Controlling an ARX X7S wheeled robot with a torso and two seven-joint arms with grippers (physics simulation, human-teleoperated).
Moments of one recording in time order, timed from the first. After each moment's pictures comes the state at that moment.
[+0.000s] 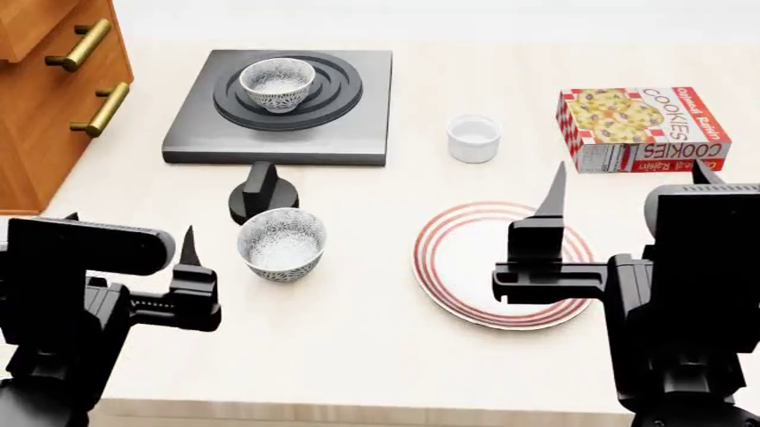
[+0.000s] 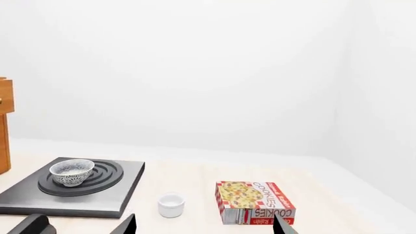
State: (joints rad) left arm -0.53 -0.17 0.22 0.30 -0.18 -0.83 -0.25; right arm 0.55 0.24 0.10 -0.65 0.17 1.05 0.02
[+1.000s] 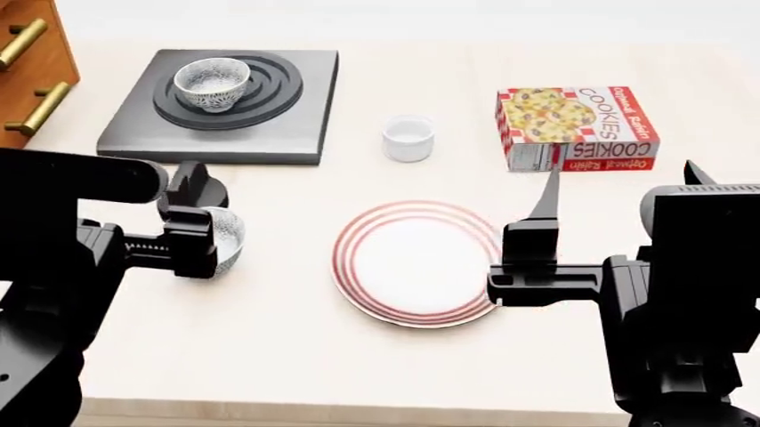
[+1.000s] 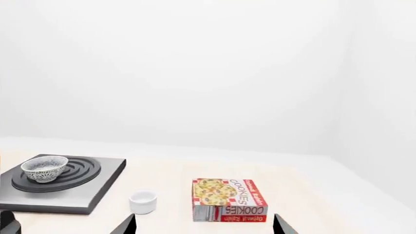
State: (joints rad) left arm -0.71 -0.16 0.21 0.25 -0.24 -0.95 -0.28; right arm 0.55 0.25 0.10 -0.65 0.21 1.06 0.03
